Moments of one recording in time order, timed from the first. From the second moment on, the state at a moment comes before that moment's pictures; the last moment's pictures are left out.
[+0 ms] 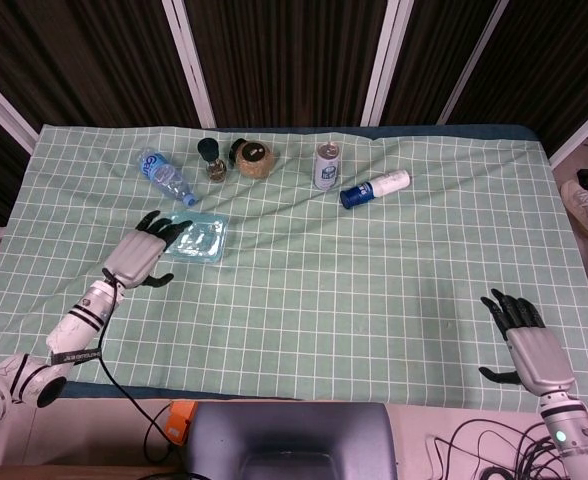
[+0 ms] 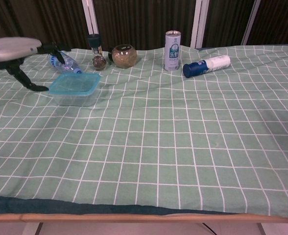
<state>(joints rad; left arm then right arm) -0.77 -1.31 -0.11 -1.28 1.39 0.94 -0.07 0.16 -1.08 0.00 -1.70 -1.43 1.26 -0.13</state>
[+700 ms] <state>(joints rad) -0.22 -1.24 0.07 -1.48 1.54 1.58 -0.06 0.16 -1.11 -0.03 -1.71 -1.47 1.27 -0.21</state>
